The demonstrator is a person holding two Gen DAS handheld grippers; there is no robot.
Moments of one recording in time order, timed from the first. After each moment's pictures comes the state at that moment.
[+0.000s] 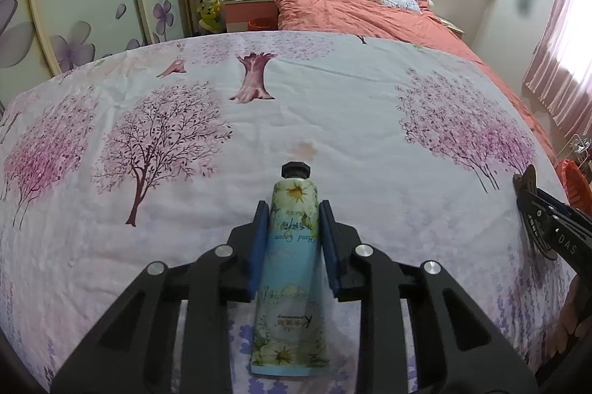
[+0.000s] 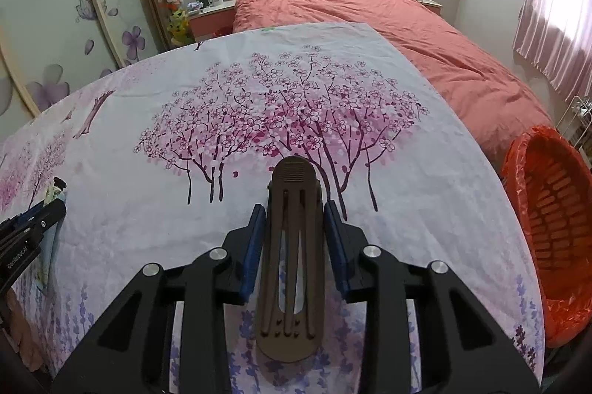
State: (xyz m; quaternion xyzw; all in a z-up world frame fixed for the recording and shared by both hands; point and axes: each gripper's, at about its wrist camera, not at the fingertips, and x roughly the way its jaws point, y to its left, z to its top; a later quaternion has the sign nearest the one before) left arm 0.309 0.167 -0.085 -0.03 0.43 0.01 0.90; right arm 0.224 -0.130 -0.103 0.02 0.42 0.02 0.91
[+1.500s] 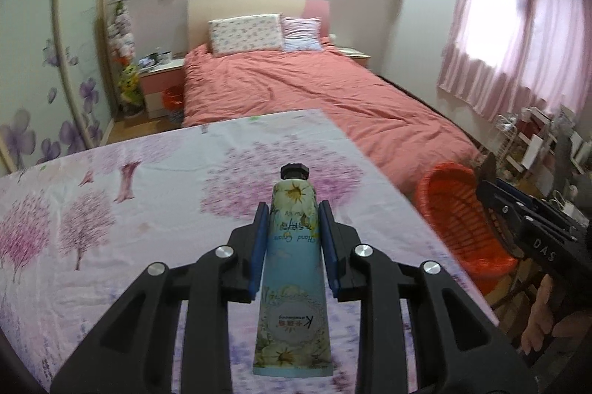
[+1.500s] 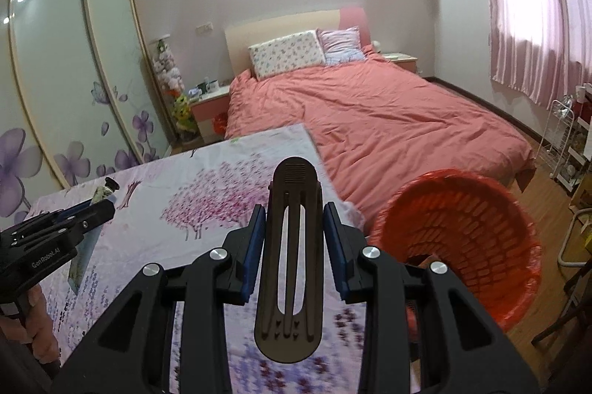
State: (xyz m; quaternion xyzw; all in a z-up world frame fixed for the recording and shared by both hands) left arm 0.235 0.004 0.043 0.01 0.33 -0.16 0.93; right arm 0.125 -0.244 -0.001 0.08 0.27 0.02 0.96
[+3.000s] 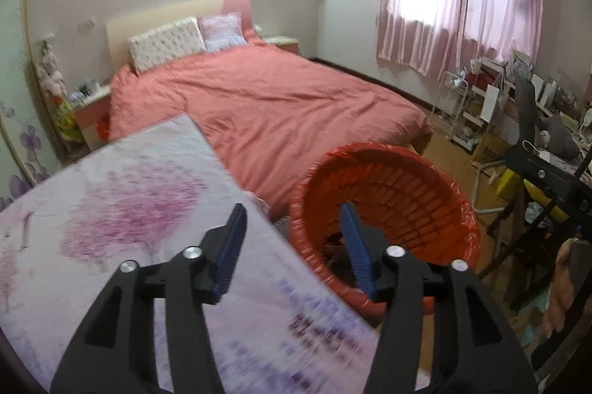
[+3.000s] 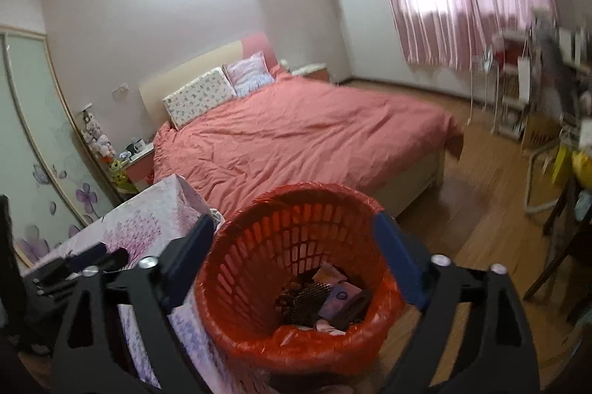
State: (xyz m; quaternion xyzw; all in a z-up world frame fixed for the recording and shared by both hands) left arm 0.235 -0.181 0.004 0.08 0.31 -0.25 0.91; right arm 0.071 -0.394 -0.024 0.17 0.22 -0.12 0.95
